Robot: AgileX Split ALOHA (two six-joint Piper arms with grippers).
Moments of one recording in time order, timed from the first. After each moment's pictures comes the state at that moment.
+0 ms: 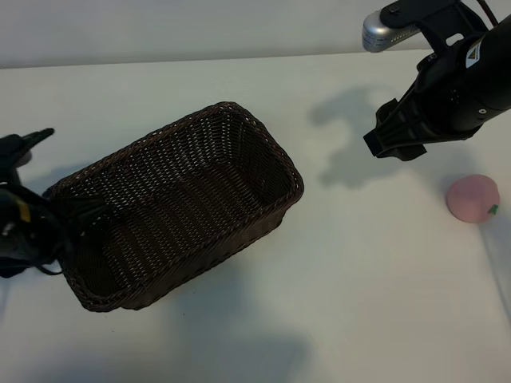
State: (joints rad) left arm -0.30 1.33 -0.62 0.19 0.56 -0.86; right arm 0.32 1.47 -1.20 0.13 0.89 -0.11
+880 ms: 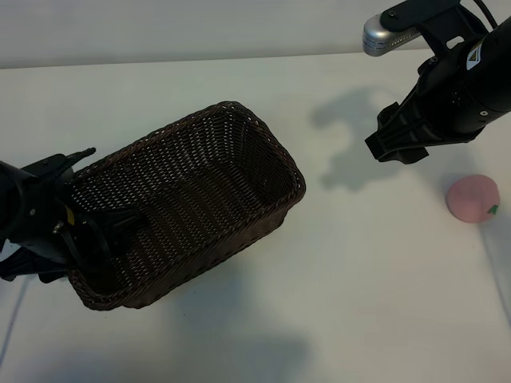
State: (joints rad) left arm -0.30 1.58 -0.62 0.15 0.39 -0.86; right arm 0.32 1.47 -1.20 0.13 0.91 -0.12
